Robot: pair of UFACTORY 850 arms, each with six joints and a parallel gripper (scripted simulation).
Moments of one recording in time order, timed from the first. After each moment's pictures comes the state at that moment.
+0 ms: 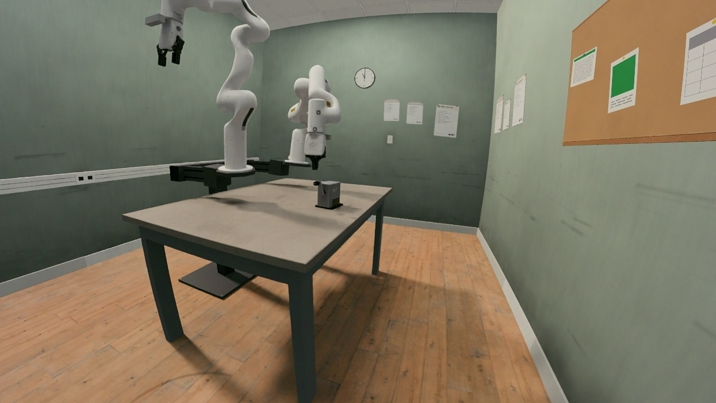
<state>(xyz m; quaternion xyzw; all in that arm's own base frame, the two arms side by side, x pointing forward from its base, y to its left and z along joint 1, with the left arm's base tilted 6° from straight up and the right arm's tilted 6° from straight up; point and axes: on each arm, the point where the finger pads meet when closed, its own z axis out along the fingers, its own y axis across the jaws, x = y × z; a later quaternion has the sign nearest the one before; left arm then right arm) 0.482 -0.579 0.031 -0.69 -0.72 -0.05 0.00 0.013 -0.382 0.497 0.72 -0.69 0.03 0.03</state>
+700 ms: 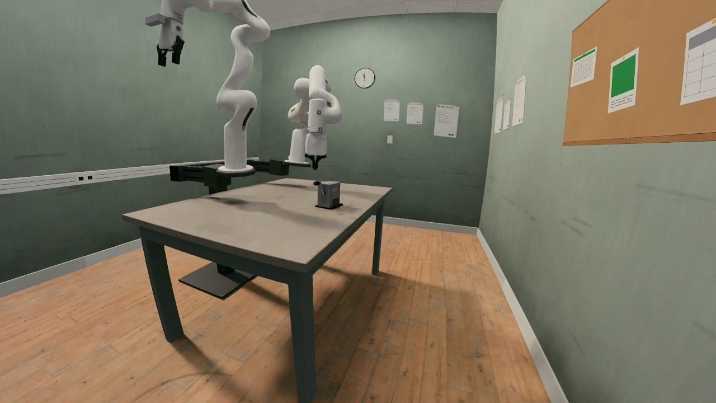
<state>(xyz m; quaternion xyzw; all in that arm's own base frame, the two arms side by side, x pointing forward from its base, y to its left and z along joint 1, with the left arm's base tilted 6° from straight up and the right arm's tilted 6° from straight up) 0.482 -0.579 0.031 -0.45 -0.89 -0.04 -0.01 0.013 -0.382 0.497 0.72 -0.69 0.03 0.03</state>
